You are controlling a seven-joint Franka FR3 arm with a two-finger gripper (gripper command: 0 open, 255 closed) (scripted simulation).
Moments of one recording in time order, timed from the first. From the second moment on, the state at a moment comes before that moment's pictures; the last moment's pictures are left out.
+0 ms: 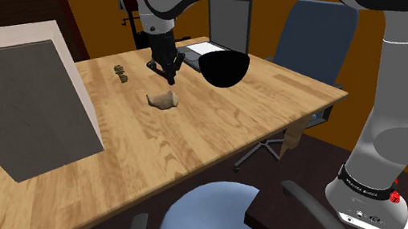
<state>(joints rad) 0.04 0.26 0.33 -1.55 -0.16 1.76 0.64</state>
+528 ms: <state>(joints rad) -0.01 0.15 0.37 -1.77 -0.12 2.07 0.33</state>
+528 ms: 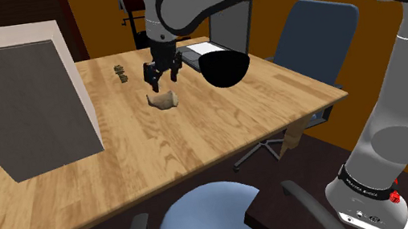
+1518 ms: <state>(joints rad) -0.05 0.13 0.45 -2.07 0.21 2.72 -0.61</state>
